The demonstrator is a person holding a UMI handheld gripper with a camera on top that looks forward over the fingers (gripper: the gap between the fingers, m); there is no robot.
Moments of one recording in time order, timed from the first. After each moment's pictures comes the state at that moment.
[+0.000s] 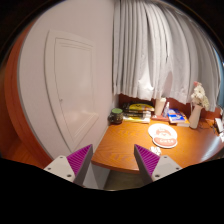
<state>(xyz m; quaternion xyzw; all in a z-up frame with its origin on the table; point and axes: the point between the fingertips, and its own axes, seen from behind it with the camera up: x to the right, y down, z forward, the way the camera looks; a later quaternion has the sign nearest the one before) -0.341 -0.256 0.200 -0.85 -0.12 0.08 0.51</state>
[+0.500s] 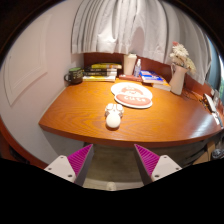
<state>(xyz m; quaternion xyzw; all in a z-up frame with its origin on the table) -0.148 -0.247 0.012 -0.91 -0.06 -0.01 0.40</state>
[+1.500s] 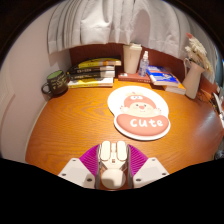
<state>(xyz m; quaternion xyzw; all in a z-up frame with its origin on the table) -0.160 -0.074 -0.019 -0.93 -0.03 0.01 0.36</state>
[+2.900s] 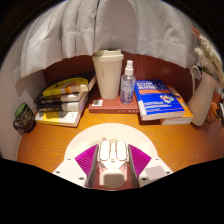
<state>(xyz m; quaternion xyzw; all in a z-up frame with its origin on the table) -0.066 0.122 -0.011 -0.92 -0.02 0.02 0.39</state>
